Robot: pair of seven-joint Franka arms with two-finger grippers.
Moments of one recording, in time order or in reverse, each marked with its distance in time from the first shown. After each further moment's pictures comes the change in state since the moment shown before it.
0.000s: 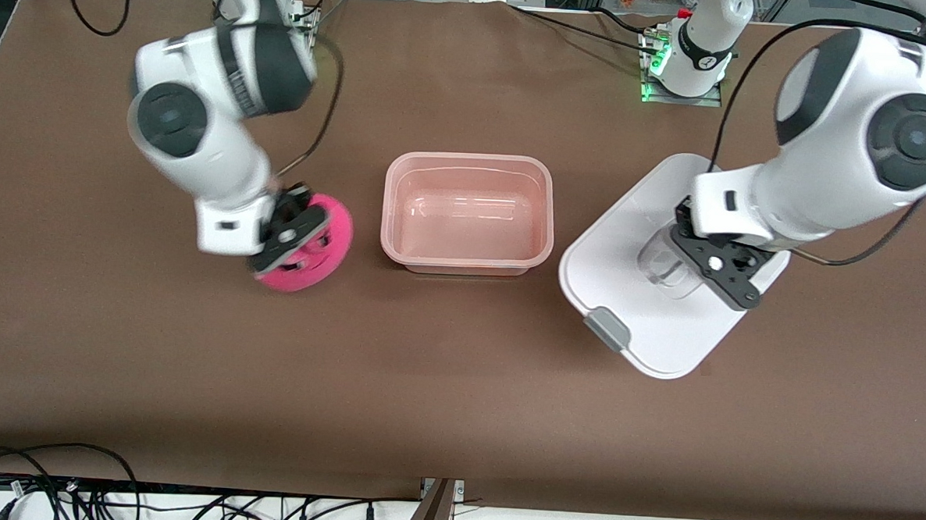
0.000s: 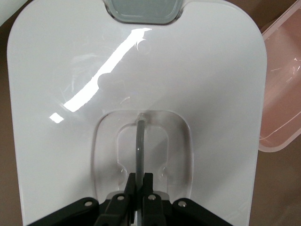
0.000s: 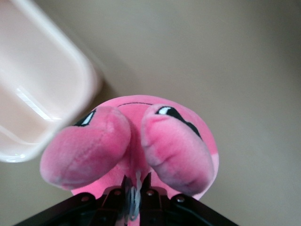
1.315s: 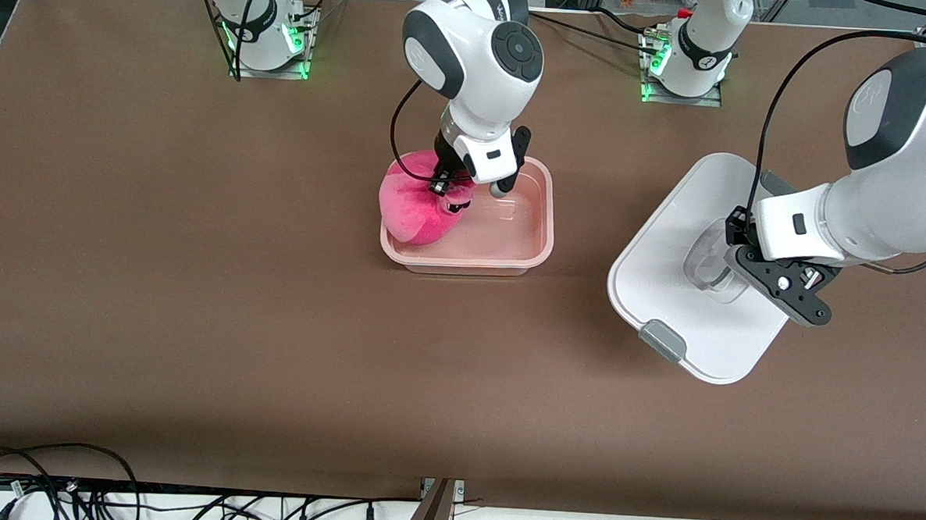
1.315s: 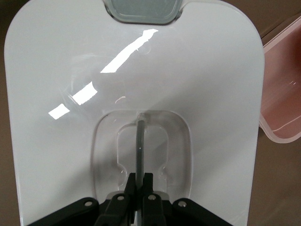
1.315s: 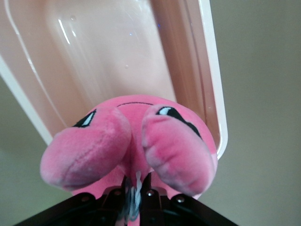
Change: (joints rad) left arm 0.086 0.000 -0.013 -0.002 -0.002 -0.042 -0.001; right arm 0.344 0.297 0.040 0.311 -0.188 -0.179 0.021
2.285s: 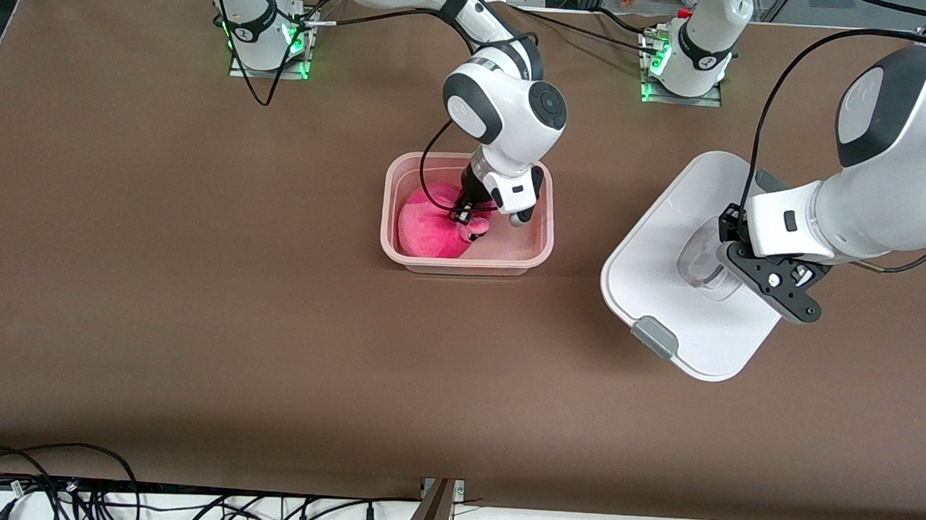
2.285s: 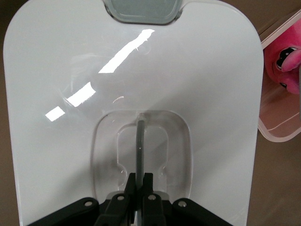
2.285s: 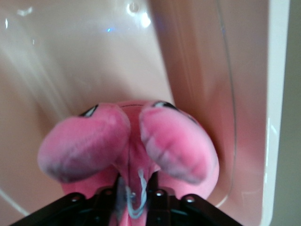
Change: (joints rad) left arm -0.002 0.000 -0.013 -0.001 0.000 -0.003 0.000; right arm 0.051 0.204 0.000 0.050 -0.060 0.155 0.141
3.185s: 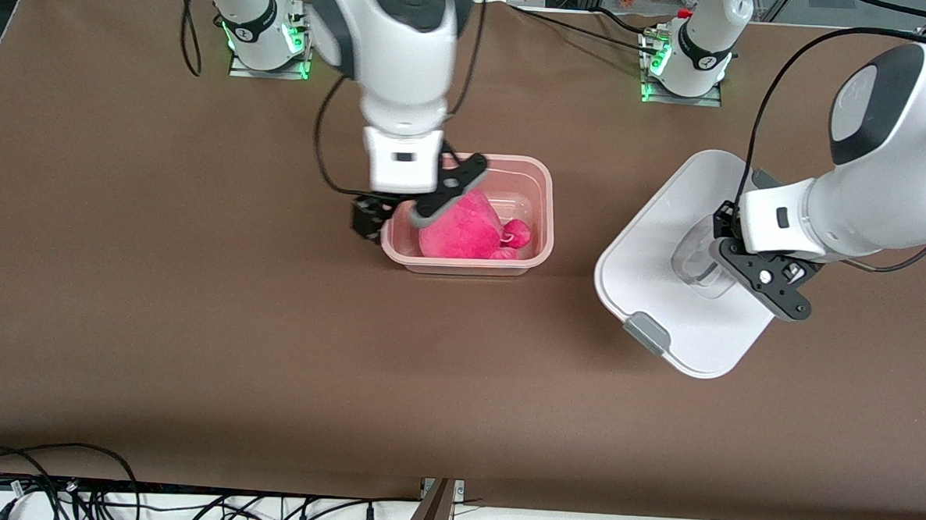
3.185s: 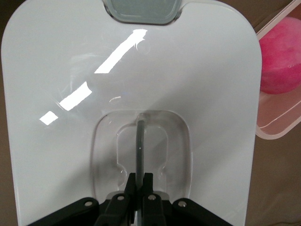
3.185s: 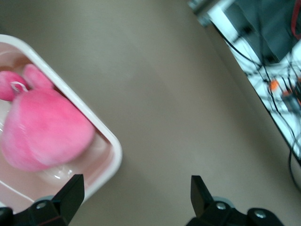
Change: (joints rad) left arm -0.002 0.002 -0.044 -0.002 -0.003 -0.003 0.013; right arm -0.149 -0.315 -0.185 0.052 0.150 -0.049 0.041
